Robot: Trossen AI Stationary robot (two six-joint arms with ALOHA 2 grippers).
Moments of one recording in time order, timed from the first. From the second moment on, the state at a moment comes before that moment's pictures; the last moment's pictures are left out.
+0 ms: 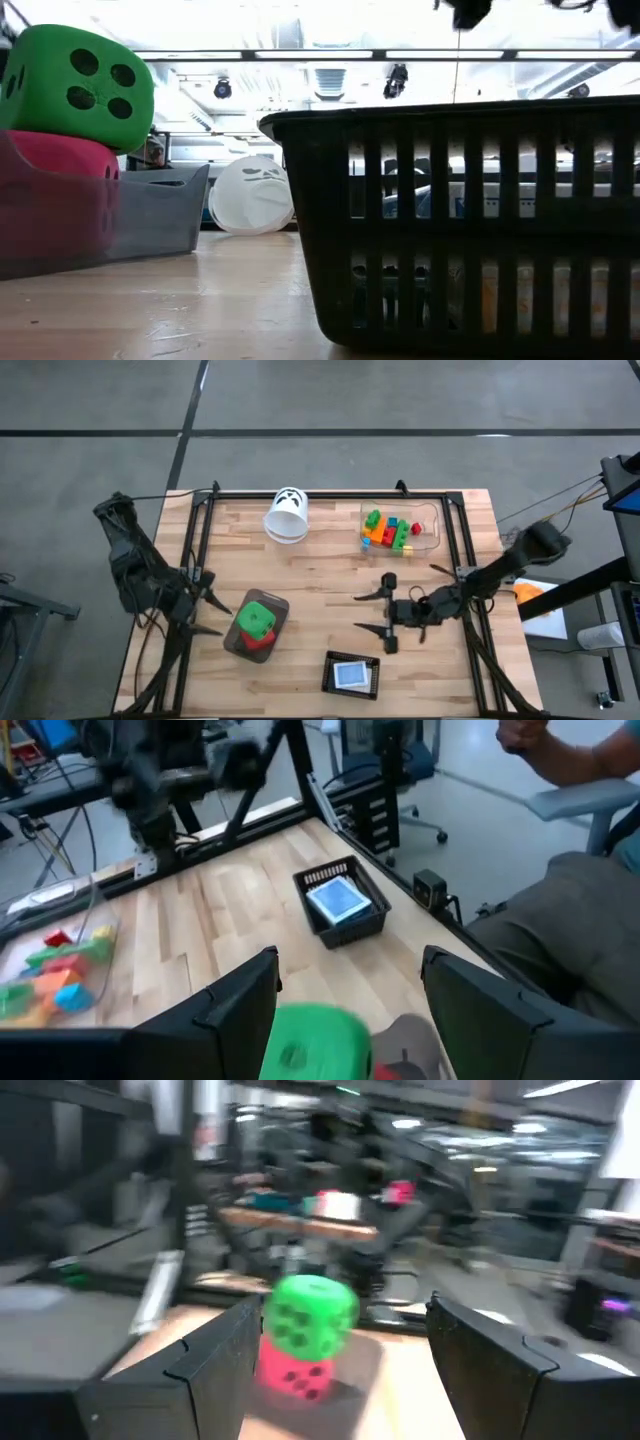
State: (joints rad) left arm -0.94 0.66 0.75 -0.51 -0.54 -0.02; right arm 0.51 1.40 0.55 0.97 0.52 -0.16
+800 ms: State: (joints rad) left arm -0.94 0.03 0.44 -0.44 -0.89 -0.05; right arm 0.52 0.59 0.01 0.86 0.11 -0.16
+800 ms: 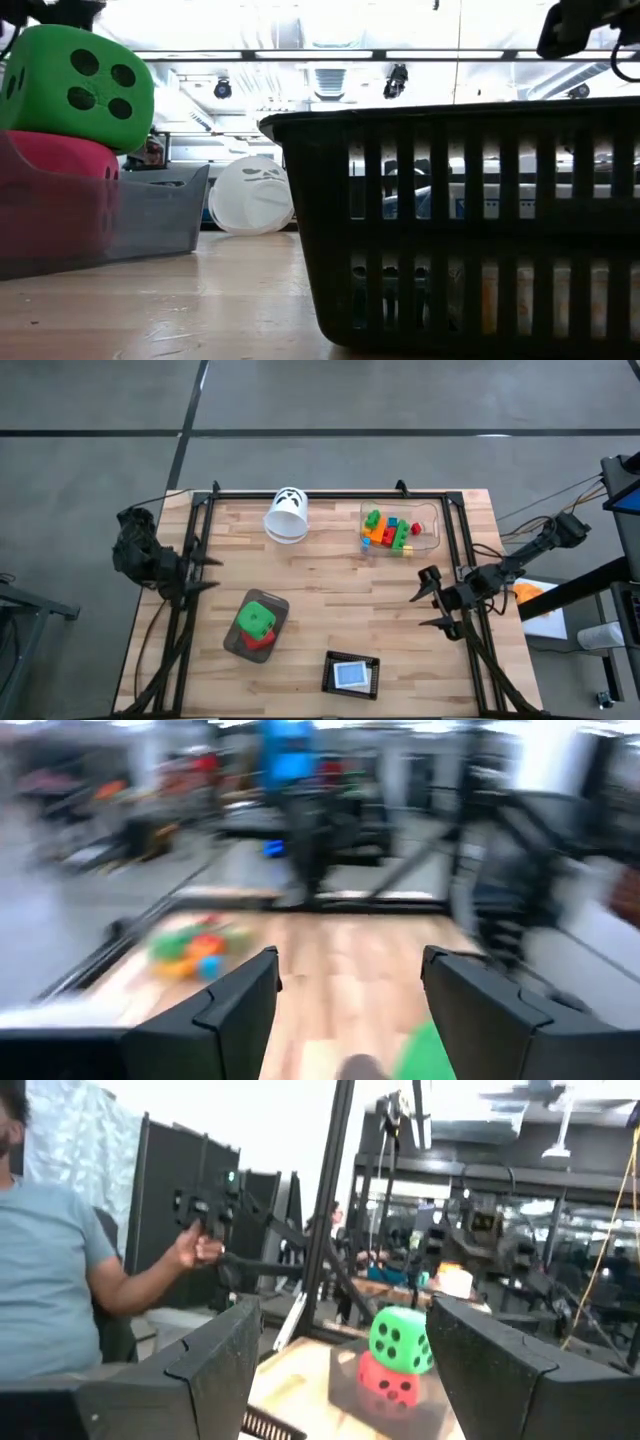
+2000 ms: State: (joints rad) left arm -0.52 0.27 0.07 0.19 -0.24 0.14; right arm 0.53 0.63 0.01 0.86 0.12 -0.16
